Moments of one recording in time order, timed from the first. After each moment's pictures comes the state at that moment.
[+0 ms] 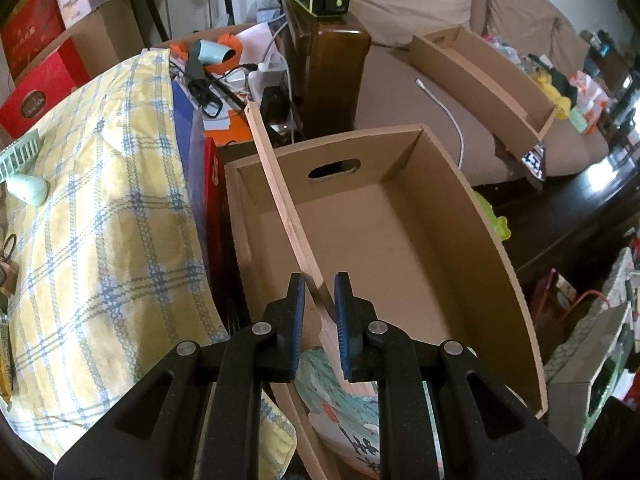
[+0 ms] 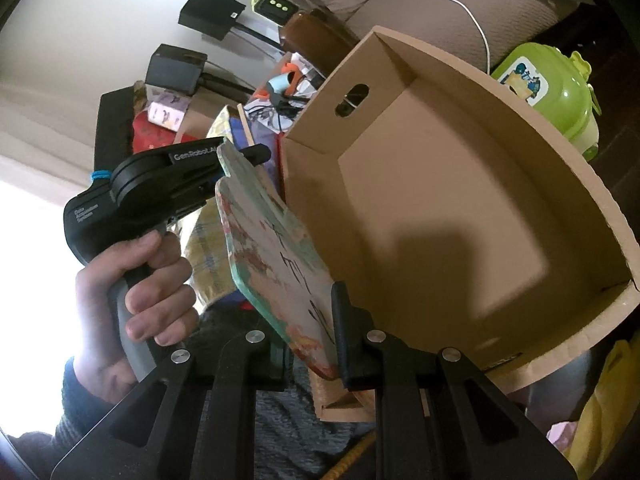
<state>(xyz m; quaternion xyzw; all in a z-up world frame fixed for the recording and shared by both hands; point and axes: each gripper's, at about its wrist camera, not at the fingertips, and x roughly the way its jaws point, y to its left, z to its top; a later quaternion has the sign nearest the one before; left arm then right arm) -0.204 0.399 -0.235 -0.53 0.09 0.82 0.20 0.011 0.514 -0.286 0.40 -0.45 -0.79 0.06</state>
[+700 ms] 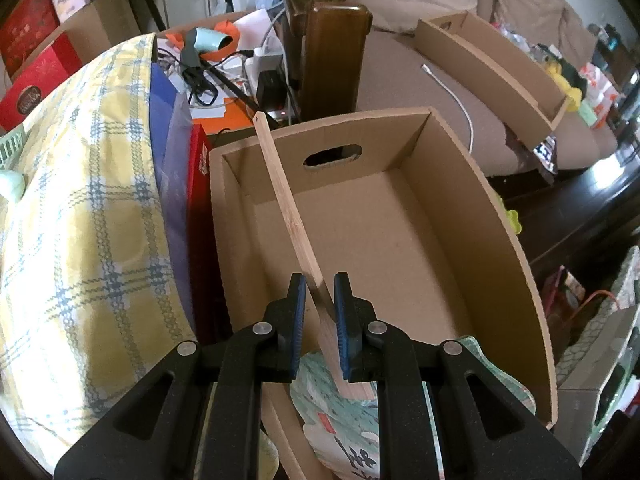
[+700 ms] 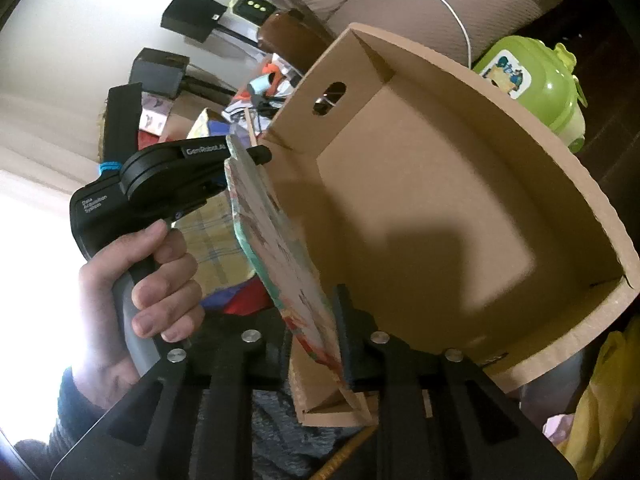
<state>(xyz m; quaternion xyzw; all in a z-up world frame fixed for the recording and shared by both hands) -0.209 0.415 -0.260 -0.54 0.10 0.81 0.18 0.012 0.522 -0.297 0.42 -0.45 -0.79 0.03</state>
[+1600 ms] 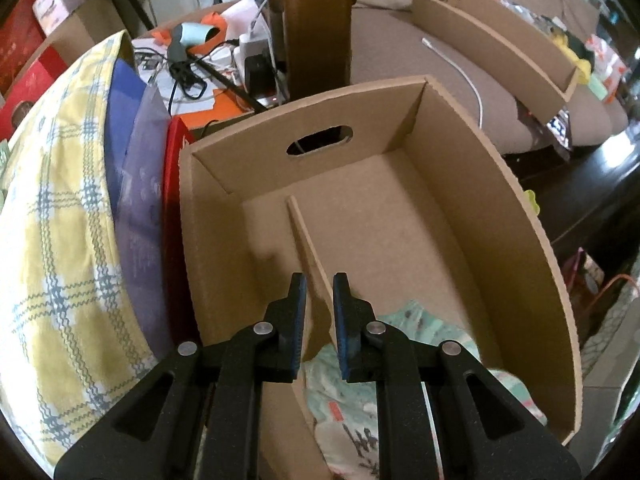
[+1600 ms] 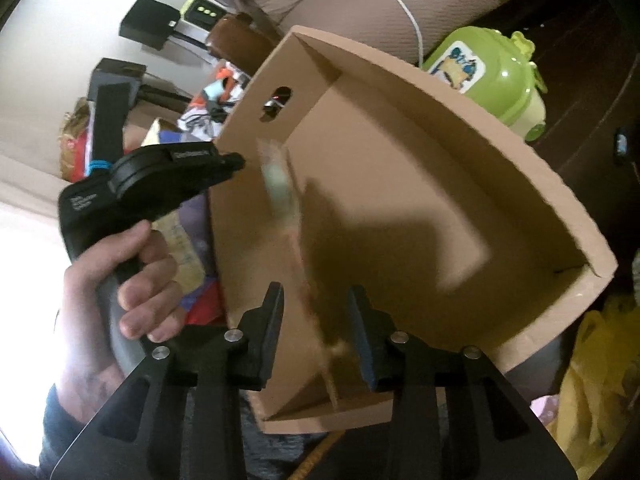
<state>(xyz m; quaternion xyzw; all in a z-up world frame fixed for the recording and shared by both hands) -0.210 0.444 -0.289 -0.55 0.15 0.80 0.17 0.017 0.543 -0.312 0.45 -0.44 -0.77 -0.05</state>
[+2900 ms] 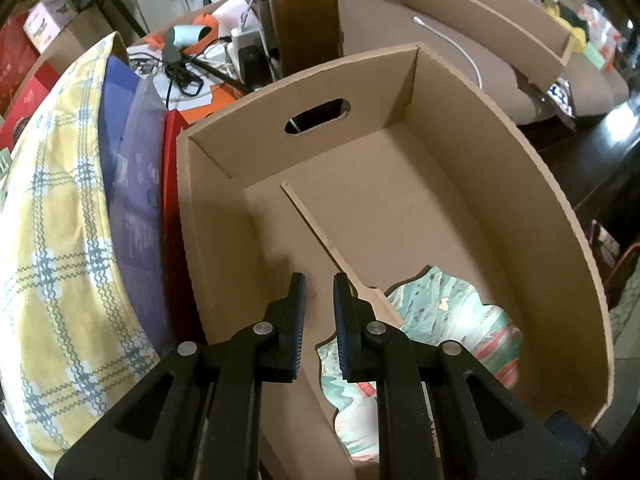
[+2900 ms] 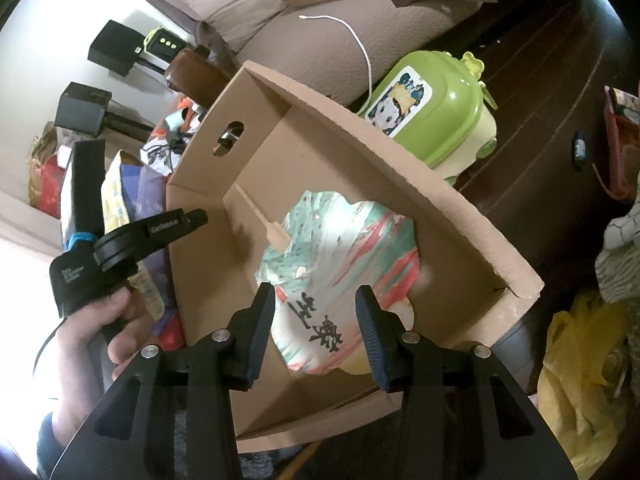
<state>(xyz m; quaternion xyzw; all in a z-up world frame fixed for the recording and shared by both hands) -0.193 0.443 -0.303 -0.54 0.19 0.80 0.18 0.028 0.562 -0.308 0.44 -0.43 -0.78 -0.12</state>
